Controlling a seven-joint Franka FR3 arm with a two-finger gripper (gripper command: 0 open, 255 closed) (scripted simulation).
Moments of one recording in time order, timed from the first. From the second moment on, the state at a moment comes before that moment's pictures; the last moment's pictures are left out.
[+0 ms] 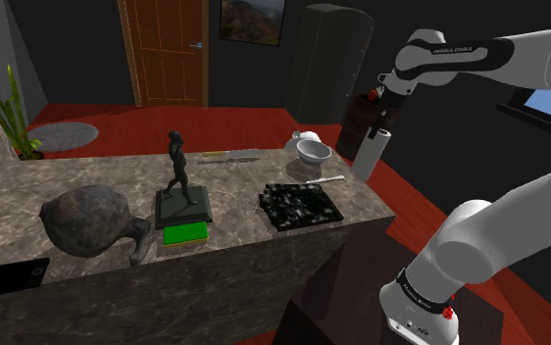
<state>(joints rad) -0.03 -0.38 -0.55 -2.22 -0.12 1.91 -0.72</state>
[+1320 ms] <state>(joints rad) -0.02 -0.38 -0.52 -1.95 -0.10 1.64 -0.71</state>
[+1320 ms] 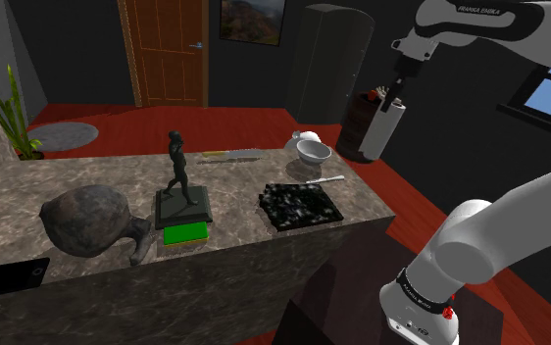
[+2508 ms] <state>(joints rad) 0.13 -0.22 -0.28 -1.84 0.01 1.68 -0.35</state>
